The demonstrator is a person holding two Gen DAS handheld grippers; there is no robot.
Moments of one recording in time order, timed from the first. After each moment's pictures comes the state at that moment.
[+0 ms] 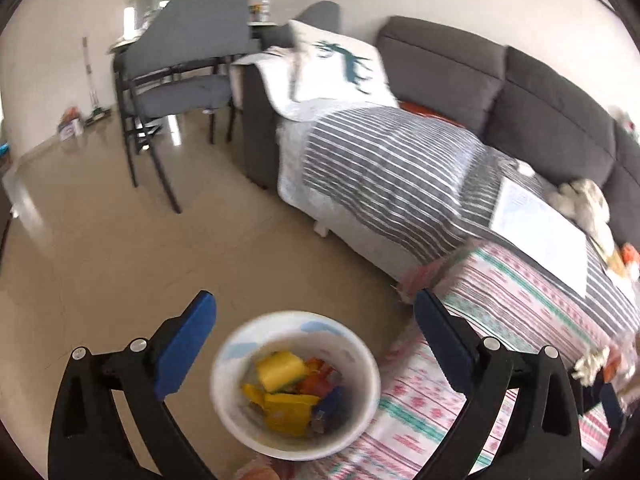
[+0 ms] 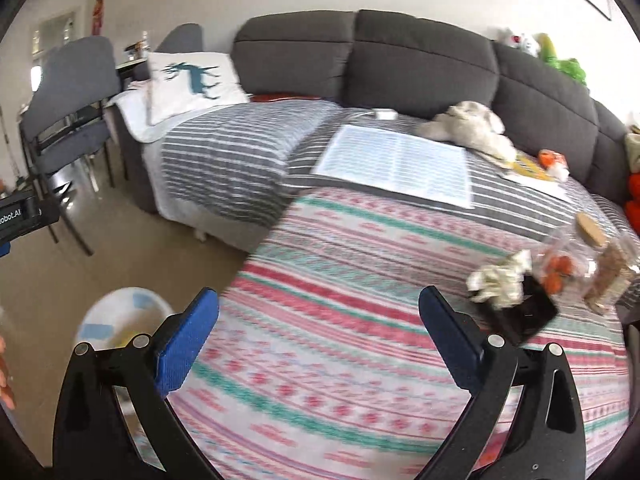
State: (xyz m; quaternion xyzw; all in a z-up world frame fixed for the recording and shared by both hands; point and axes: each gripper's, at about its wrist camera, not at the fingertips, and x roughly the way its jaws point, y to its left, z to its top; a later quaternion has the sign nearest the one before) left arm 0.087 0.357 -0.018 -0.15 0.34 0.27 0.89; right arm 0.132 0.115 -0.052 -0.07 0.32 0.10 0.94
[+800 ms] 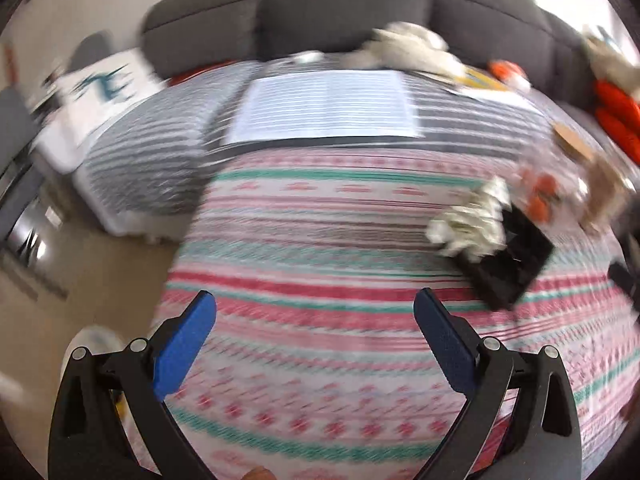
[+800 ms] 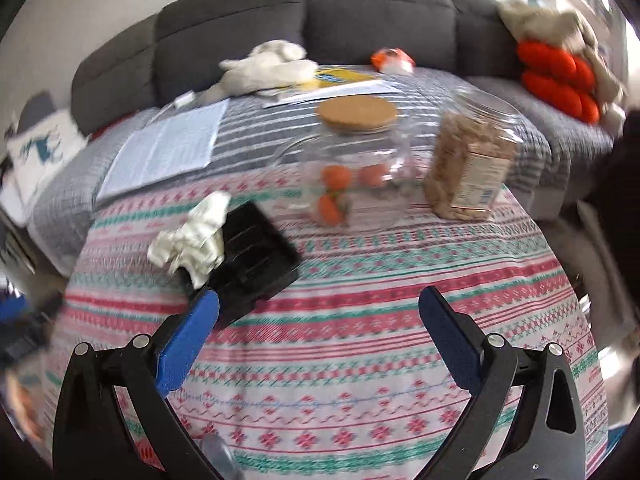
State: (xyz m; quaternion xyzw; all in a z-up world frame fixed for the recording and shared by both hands) left arm 0.201 0.080 -0.084 0.05 0.42 0.01 0.91; right arm 0.166 -0.178 -0.080 0.10 0.38 -0.07 0.92
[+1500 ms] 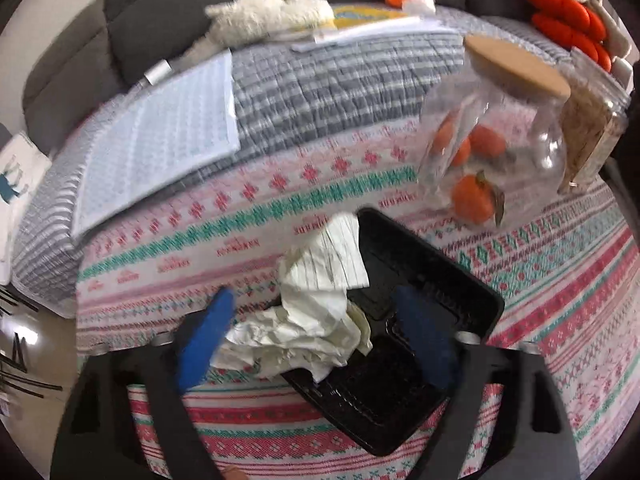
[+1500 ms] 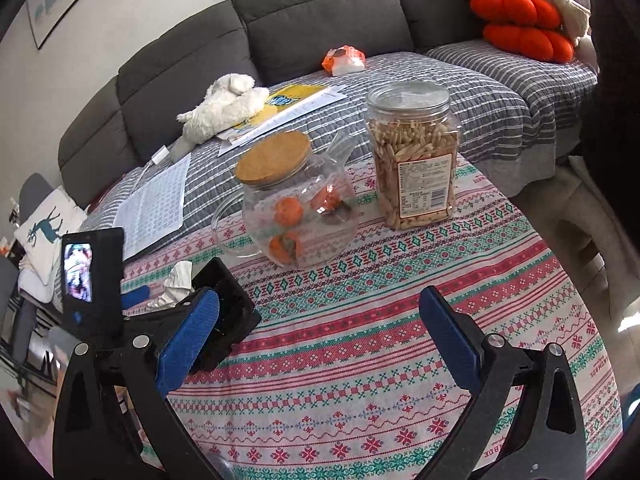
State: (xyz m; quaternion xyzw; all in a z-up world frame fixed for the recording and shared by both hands) left arm 0.303 -0.070 -0.126 0.15 0.48 -0.10 0.86; right arm 0.165 -0.249 -0.069 0.20 0.37 -0.07 0.91
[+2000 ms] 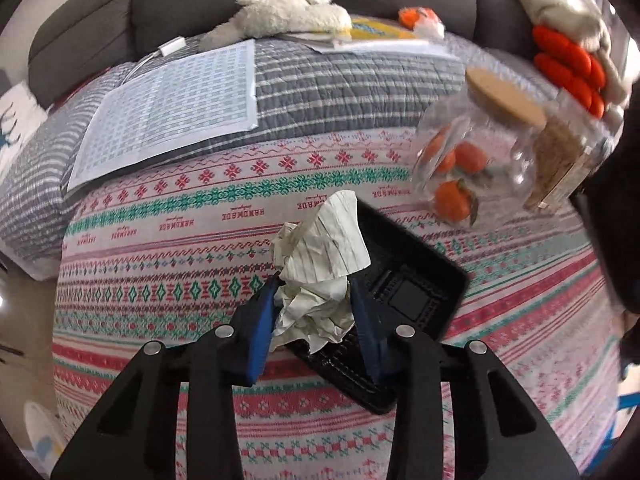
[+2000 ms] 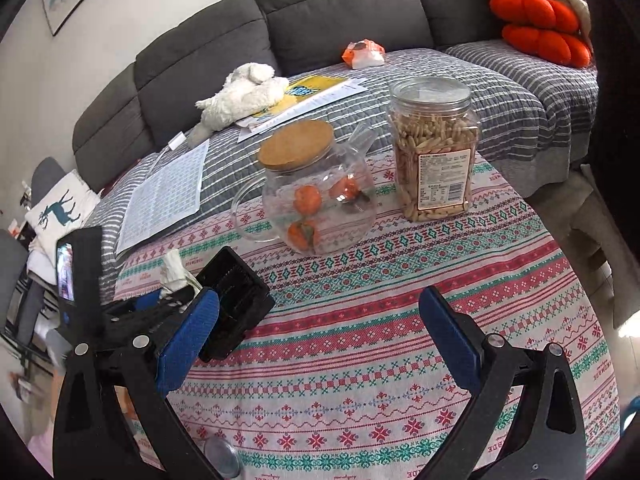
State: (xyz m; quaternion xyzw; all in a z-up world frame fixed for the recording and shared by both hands) left arm 0.272 -0.035 -0.102 0.06 0.48 -0.12 0.87; right arm 0.159 -0.239 -0.067 0.19 0.38 -0.03 0.91
